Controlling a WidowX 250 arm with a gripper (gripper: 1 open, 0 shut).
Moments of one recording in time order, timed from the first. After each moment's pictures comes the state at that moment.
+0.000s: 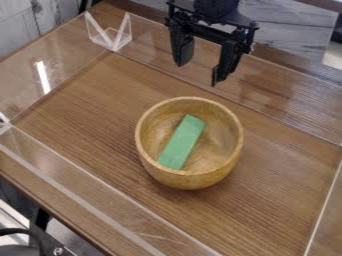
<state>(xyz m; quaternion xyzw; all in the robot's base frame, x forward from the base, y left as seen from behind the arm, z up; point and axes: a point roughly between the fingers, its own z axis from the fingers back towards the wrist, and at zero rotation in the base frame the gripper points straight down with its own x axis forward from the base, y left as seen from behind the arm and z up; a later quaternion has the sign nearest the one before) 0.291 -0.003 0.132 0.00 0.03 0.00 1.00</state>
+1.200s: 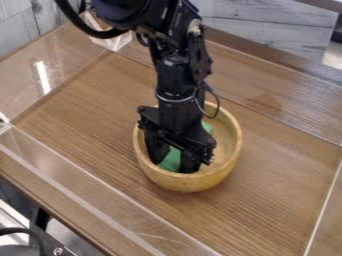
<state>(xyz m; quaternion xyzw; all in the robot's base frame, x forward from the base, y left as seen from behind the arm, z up) 0.225 -0.008 0.036 -0.02 0.03 -0.04 1.00</state>
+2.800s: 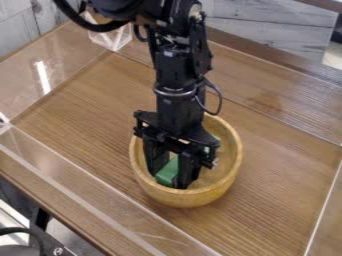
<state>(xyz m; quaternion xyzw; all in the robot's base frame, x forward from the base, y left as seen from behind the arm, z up) 0.204 -0.021 0.054 -0.07 0.09 -0.02 0.99</state>
